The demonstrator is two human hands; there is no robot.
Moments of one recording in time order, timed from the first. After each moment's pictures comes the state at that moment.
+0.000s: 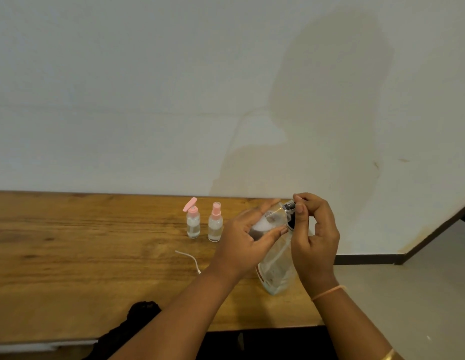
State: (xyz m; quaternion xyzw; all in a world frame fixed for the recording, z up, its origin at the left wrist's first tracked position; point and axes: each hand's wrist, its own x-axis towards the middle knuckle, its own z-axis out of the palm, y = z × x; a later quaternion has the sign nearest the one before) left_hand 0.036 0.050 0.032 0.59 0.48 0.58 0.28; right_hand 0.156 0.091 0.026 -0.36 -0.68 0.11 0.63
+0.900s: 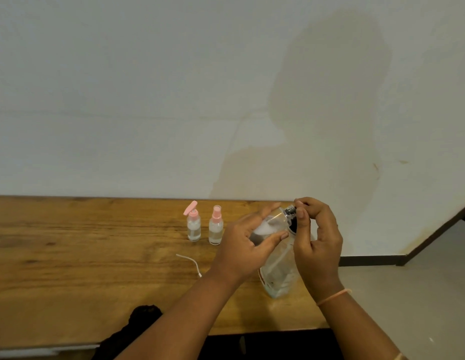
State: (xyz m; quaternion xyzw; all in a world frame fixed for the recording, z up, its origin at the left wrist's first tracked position) left_hand 0.035 0.048 0.029 0.60 0.49 0.57 0.27; right_hand 0.161 0.090 0.022 -0.37 -0.69 0.10 0.62
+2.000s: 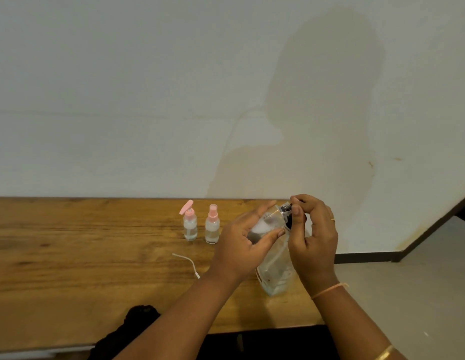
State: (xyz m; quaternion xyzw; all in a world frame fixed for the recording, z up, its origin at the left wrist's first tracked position) left_hand 0.037 0.048 0.024 0.60 0.49 0.57 0.27; right_hand 0.161 0.093 0.020 -0.39 -0.70 0.04 0.60
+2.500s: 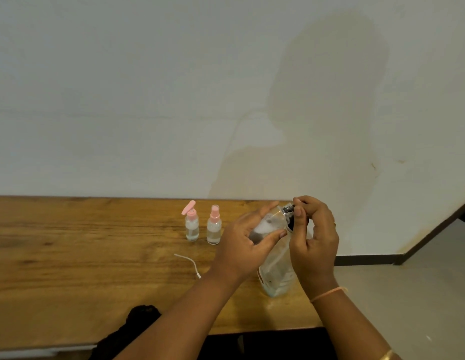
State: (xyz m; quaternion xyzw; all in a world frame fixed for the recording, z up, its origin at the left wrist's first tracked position) left_hand 0.037 0.051 0.023 0.60 0.49 0.57 0.26; right_hand 0.156 0.091 0.021 -0.38 -0.68 0.06 0.62
